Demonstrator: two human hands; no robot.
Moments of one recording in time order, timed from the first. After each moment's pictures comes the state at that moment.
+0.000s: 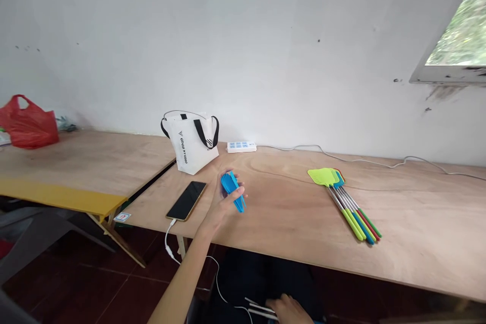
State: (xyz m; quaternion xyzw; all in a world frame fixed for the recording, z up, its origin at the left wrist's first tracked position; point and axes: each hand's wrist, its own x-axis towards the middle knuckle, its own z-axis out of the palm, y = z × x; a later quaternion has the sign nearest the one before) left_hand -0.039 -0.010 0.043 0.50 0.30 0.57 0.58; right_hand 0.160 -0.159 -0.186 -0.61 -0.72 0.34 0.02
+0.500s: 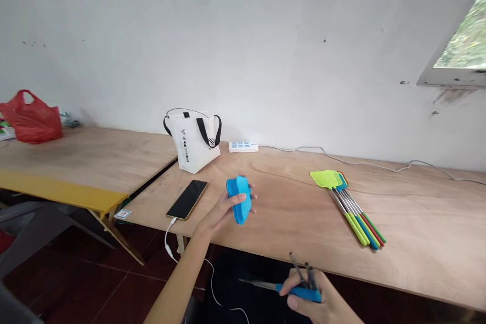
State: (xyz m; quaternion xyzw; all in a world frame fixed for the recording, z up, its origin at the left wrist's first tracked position) left_hand -0.049 -0.005 0.036 0.51 0.20 0.44 0.71; right_hand 0.201 -0.165 -0.046 -0.53 -0.57 0.52 0.36
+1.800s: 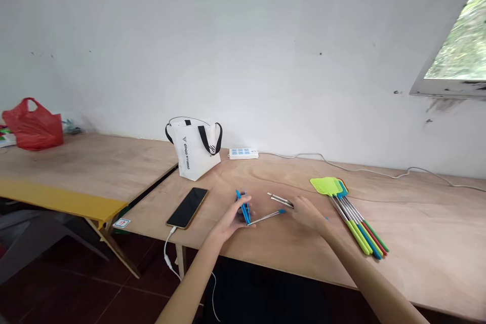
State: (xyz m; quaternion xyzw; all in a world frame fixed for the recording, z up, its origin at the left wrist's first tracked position) left_hand -0.029 0.029 -0.013 0.33 0.40 0.42 0.75; right_hand 0.241 0.023 -0.004 -0.62 -0.75 0.18 0.16
